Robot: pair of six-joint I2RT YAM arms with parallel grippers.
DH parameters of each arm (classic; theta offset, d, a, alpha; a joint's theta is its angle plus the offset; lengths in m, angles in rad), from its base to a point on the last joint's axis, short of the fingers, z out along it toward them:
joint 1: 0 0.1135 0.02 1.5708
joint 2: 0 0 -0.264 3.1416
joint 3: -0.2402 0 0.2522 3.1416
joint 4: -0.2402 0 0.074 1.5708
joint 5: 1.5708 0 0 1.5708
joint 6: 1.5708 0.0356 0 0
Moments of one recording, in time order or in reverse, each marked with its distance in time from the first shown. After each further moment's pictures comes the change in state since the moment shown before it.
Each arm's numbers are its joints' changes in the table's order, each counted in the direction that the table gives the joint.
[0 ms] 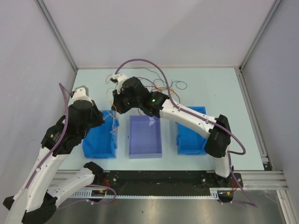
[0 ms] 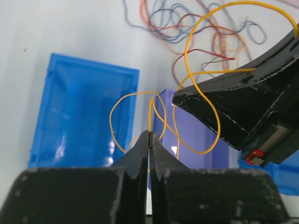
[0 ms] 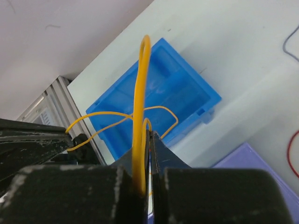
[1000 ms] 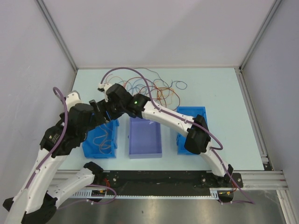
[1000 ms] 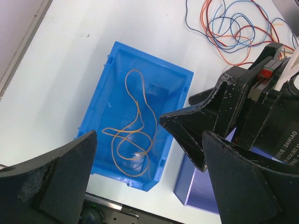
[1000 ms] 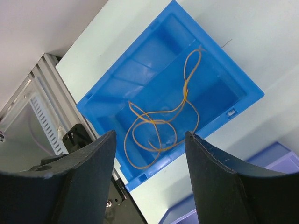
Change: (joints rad) left arm 0.007 0.014 0.004 -0.180 -0.233 -0.118; right arm 0.060 -0.328 -0.362 -0.223 -0.023 0.039
